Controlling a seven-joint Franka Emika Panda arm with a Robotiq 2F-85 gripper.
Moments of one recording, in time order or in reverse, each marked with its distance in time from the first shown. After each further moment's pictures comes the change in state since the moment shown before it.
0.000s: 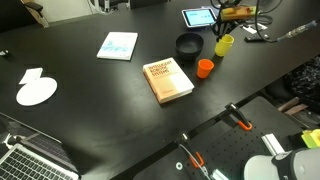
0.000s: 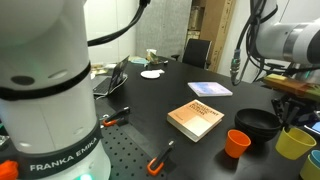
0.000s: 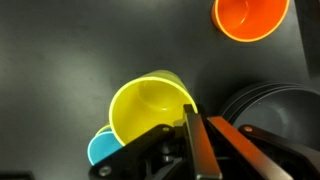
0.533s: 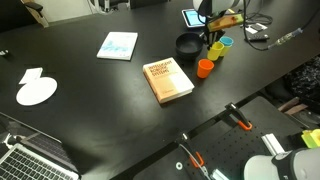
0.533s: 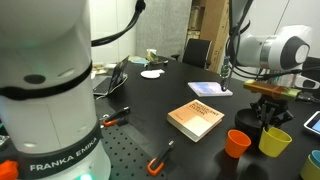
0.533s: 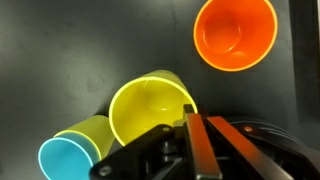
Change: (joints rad) arm 0.109 0.063 -0.017 -0.008 -0.120 0.013 0.027
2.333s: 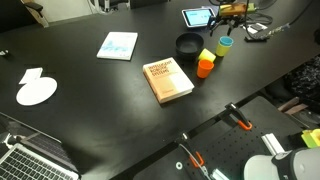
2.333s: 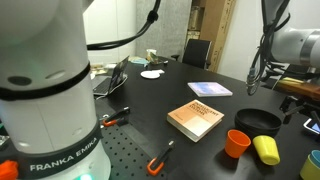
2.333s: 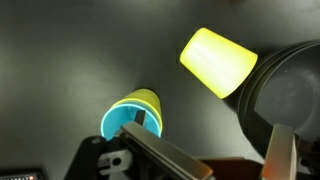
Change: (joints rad) arm -0.144 0.090 0.006 0.266 0.136 -0.145 0.003
